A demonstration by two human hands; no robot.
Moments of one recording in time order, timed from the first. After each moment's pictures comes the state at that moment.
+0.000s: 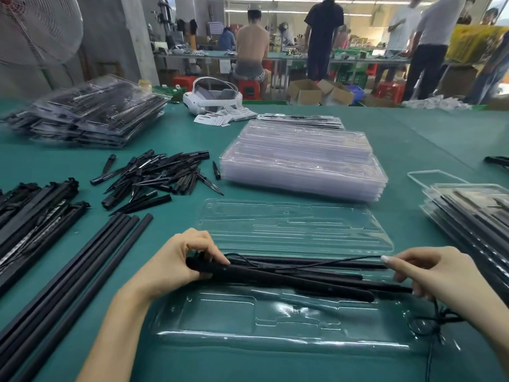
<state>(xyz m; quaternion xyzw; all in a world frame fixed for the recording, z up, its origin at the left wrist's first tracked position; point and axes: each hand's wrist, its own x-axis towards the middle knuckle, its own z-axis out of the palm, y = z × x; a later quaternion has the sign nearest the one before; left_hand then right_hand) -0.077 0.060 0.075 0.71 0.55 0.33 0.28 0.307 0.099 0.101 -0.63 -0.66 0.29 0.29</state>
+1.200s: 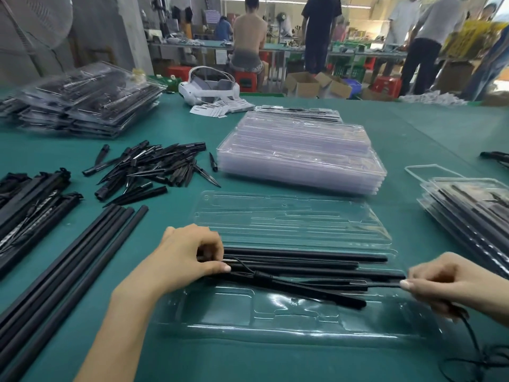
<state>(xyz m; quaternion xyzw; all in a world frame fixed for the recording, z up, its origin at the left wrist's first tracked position) -0.062 0.060 0.078 0.72 0.64 0.19 0.16 0.348 0.113 0.090 -0.49 -0.74 0.45 0.12</state>
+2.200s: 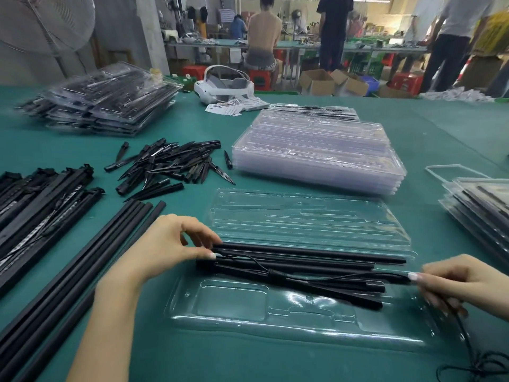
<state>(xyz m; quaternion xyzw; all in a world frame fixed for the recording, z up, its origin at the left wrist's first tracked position) -0.093 0.046 0.095 0.66 0.64 0.30 0.25 0.335 0.110 0.095 -0.52 -0.73 0.43 0.12</state>
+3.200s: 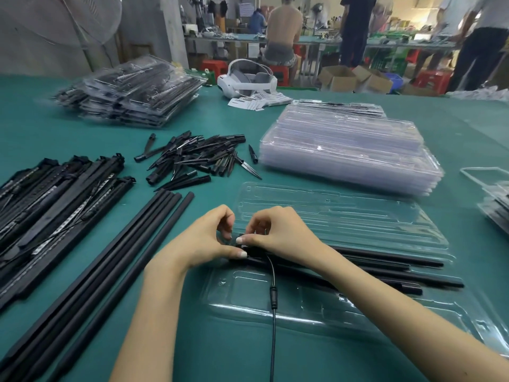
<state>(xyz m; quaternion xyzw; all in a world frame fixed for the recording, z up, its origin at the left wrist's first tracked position) -0.102 0.055 0.069 0.60 0.65 0.32 0.35 0.062 0.128 0.067 -0.36 -0.87 0.29 0.20</state>
